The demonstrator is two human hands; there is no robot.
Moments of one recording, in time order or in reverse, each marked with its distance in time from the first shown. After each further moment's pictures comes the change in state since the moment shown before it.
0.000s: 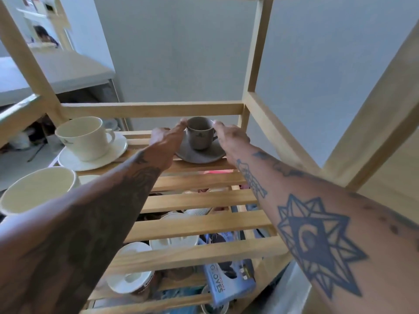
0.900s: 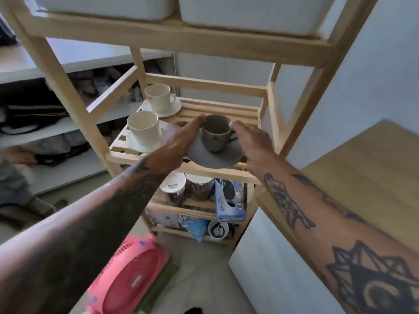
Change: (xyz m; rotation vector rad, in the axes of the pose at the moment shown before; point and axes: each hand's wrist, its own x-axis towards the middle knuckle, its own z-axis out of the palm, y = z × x) left_hand -0.248 0.004 -0.098 -0.045 0.046 -0.054; right_hand -0.228 -0.005 -0.113 0.191 -0.232 -0.016
